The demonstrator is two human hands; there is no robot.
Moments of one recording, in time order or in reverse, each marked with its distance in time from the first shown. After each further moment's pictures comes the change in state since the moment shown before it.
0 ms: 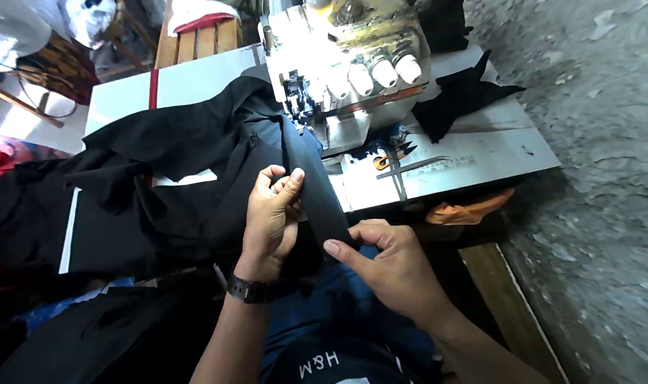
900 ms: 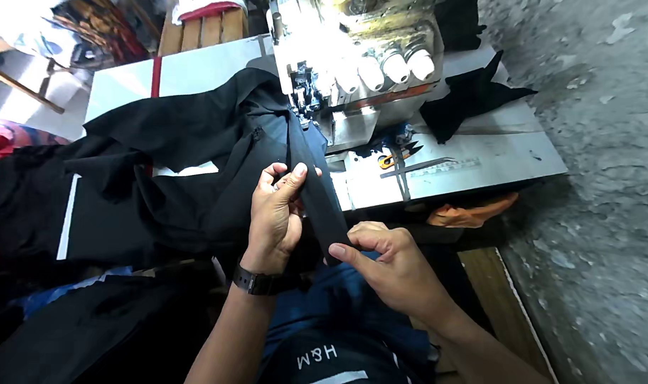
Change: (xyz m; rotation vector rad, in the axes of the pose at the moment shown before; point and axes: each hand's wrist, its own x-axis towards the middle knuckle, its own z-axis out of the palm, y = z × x) left_hand 0.002 -0.006 0.003 -0.089 0.094 -0.004; right_hand -0.002 0.014 -0.005 -0.047 -0.133 -0.016
